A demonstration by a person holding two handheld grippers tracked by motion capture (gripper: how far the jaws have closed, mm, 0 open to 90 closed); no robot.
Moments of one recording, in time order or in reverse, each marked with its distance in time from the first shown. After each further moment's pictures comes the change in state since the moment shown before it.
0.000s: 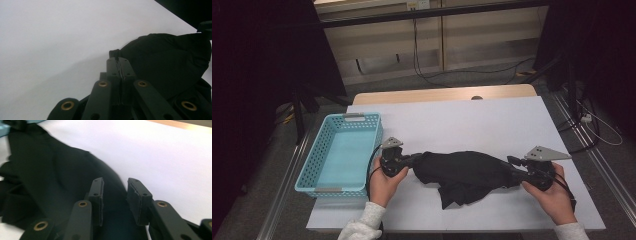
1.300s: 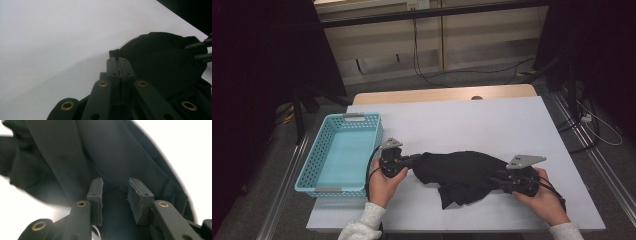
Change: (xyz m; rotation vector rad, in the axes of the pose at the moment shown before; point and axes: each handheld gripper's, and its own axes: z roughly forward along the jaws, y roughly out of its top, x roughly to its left) left arm 0.001 -0.003 -0.001 0.010 0.001 -0.006; right arm 0.015 -0.018 0.029 0.207 0.103 -0.110
